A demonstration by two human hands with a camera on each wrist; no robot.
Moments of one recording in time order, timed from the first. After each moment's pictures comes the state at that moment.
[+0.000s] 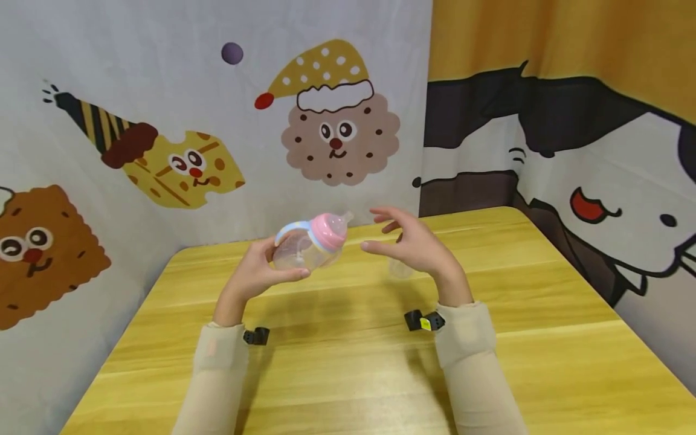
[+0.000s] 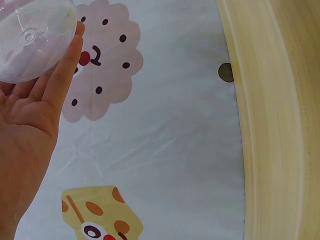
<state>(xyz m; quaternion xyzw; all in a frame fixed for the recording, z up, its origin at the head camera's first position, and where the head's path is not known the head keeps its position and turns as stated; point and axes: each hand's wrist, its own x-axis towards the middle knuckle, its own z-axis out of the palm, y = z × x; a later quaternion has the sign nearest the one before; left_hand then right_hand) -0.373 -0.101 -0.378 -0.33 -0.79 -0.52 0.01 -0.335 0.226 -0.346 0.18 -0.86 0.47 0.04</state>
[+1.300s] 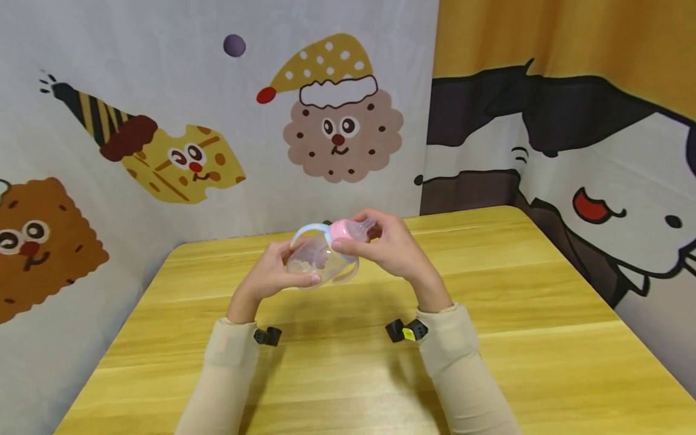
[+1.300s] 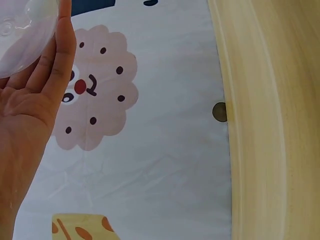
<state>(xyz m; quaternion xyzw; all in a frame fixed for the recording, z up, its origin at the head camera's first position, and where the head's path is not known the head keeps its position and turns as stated) -0.370 -0.081 -0.384 -0.40 -0.73 -0.55 -0.05 -0.325 0.181 -0.338 0.21 -0.81 0.55 0.06</state>
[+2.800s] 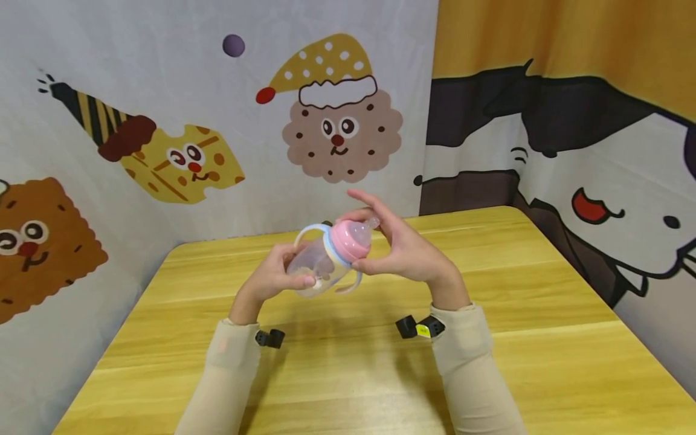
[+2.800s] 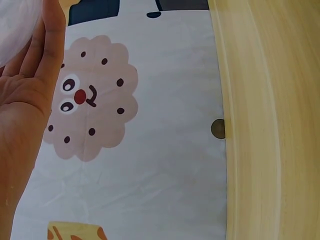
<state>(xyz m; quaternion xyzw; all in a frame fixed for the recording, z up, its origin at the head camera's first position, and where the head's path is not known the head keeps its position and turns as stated) -0.369 -0.076 -0.384 -0.44 -0.67 -0.59 -0.13 -0.319 0.200 -0.324 0.38 -0.73 0.57 0.00</state>
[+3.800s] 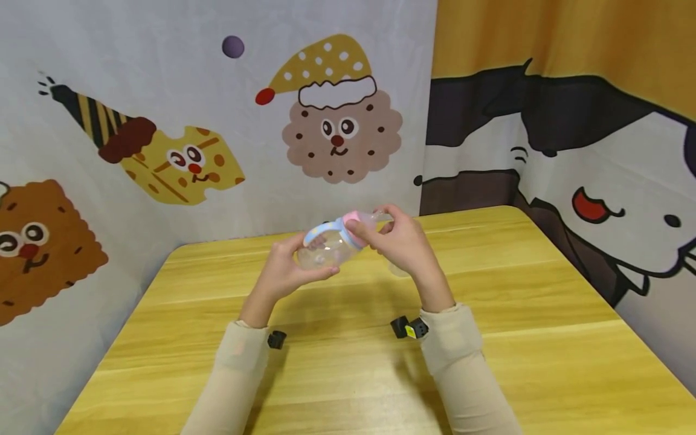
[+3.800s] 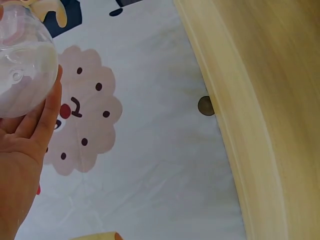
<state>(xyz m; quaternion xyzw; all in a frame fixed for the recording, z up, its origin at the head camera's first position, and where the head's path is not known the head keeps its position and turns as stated) -0.357 -0.054 -0.376 -0.39 -0.76 -0.50 0.12 -0.326 0.191 -0.334 0.05 -0.86 0.51 0.04</state>
